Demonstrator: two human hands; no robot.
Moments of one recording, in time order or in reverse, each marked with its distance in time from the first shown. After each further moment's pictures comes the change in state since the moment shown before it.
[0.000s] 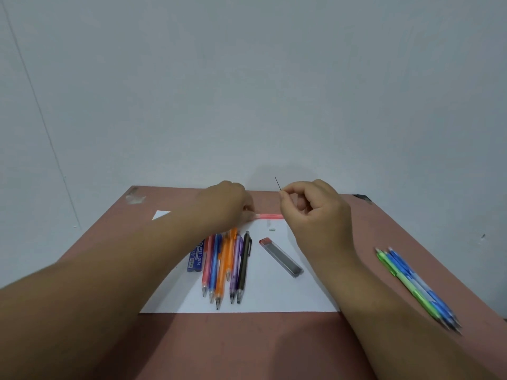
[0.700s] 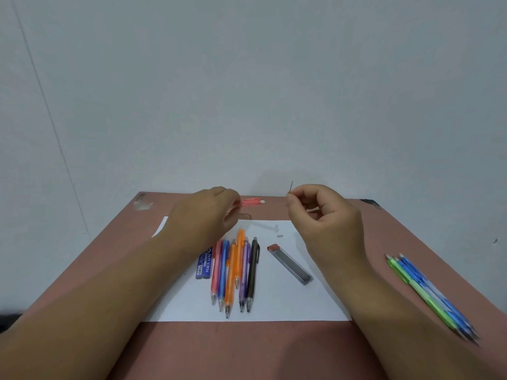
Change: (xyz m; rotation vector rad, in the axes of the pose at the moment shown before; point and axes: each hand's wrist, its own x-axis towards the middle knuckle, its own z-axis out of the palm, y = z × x) left_hand -0.060 -0.013 -0.011 -0.034 0.405 -0.048; right_hand -0.001 -0.023 -0.009 0.341 -0.079 0.237
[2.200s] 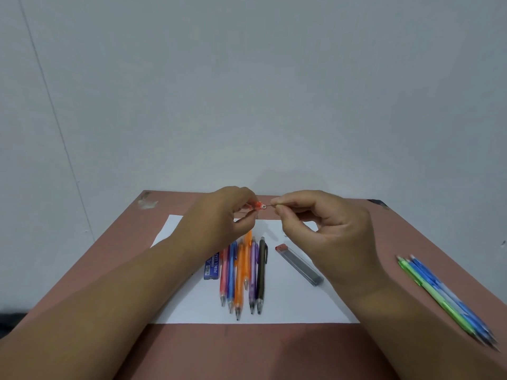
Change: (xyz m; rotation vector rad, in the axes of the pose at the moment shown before) left_hand -0.007 0.004 0.008 -0.395 0.128 0.053; right_hand -0.007 -0.011 0.004 -0.013 -0.122 -0.343
